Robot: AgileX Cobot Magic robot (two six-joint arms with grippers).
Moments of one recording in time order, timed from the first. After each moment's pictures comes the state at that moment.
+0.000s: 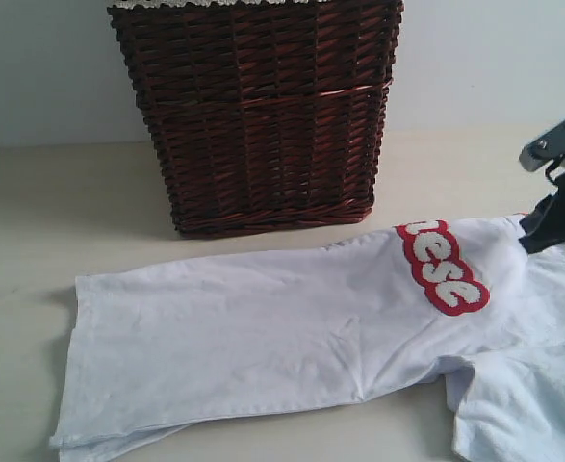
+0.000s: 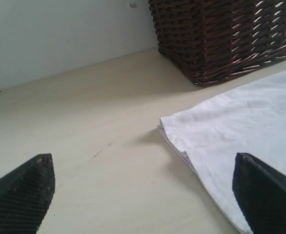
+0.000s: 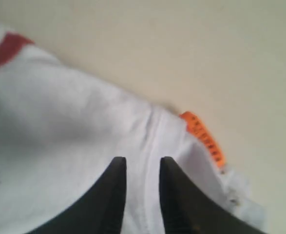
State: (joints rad) left arm -0.07 0.01 0.00 -0.30 0.37 0.48; right arm -0.20 1.91 -1.01 1.08 0.34 -1.76
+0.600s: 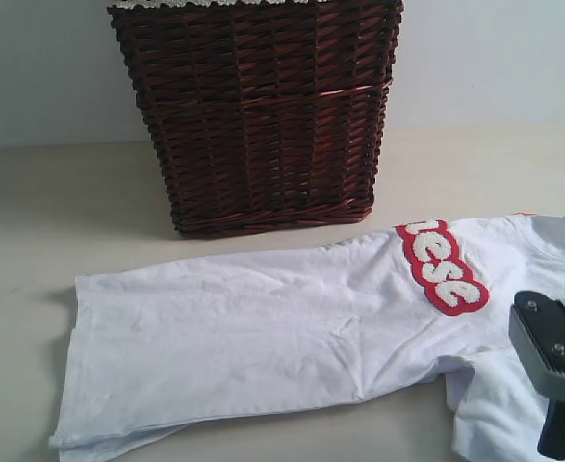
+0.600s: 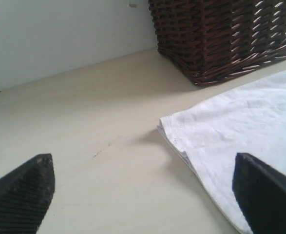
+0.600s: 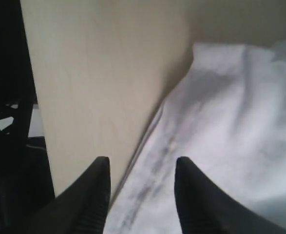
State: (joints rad) left arm -0.07 0.01 0.00 -0.30 0.37 0.48; right arm 0.02 1.56 -0.62 0.37 1.01 -1.59
